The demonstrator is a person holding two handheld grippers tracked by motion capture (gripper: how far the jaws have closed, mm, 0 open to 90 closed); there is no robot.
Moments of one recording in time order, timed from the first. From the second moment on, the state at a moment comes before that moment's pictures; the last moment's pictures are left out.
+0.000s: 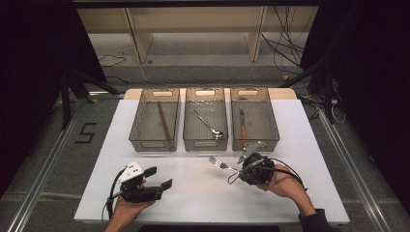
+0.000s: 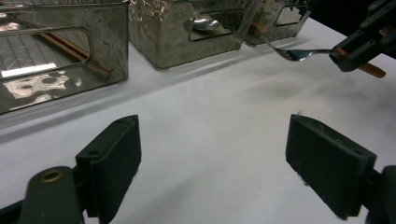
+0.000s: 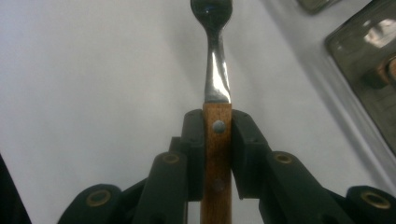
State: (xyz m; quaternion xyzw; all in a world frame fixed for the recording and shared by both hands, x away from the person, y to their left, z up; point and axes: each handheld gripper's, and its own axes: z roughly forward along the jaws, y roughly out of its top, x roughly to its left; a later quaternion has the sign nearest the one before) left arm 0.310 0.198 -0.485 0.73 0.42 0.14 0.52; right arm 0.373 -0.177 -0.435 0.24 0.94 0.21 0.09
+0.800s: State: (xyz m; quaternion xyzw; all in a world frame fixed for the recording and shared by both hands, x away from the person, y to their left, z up) left arm 0.311 0.198 -0.486 0.73 0.42 0.14 0.51; right arm 0.400 -0.194 -0.396 0.33 0.89 0.31 0.12
